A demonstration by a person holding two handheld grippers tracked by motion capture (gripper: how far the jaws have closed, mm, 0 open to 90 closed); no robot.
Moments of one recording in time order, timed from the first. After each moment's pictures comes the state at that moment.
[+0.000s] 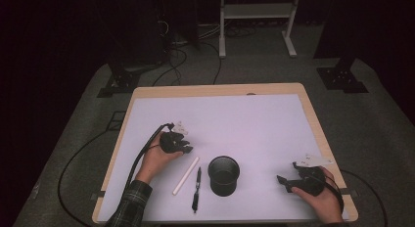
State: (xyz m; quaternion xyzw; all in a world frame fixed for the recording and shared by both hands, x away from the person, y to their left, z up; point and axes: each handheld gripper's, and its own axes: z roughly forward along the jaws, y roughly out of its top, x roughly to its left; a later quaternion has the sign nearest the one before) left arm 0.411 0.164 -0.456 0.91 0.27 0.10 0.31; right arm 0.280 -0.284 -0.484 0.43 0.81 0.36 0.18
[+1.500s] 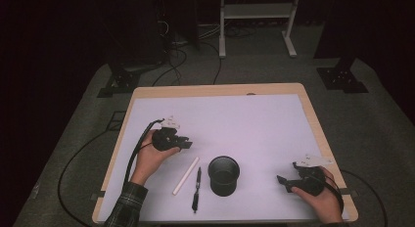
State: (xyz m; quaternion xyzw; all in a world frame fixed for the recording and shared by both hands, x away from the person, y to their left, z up) left arm 0.391 0.174 -0.414 0.87 0.29 0.07 0.39; right arm 0.280 -0.284 -0.484 0.43 0.81 0.36 0.18
